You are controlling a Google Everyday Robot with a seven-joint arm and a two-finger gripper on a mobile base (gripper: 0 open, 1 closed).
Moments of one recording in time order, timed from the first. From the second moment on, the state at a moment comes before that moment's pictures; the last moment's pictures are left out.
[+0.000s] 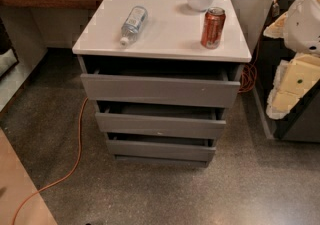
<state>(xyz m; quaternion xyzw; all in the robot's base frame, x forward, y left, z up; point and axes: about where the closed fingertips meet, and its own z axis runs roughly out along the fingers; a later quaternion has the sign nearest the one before) 0.438 -0.217 0.977 -0.60 0.78 -0.03 0.16</state>
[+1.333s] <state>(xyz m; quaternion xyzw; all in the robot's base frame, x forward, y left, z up) 0.466 -0.216 0.876 -0.64 0.75 0.01 0.18</state>
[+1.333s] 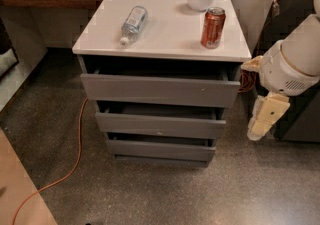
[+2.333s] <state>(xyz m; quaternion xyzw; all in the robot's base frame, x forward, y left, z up) 0.475 -0.214 0.826 -0.66 0.72 0.03 0.19</state>
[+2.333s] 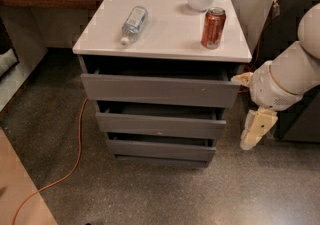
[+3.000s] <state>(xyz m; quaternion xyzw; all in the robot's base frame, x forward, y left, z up) 0.493 -0.218 0.725 -0.66 0.73 0.05 0.18</state>
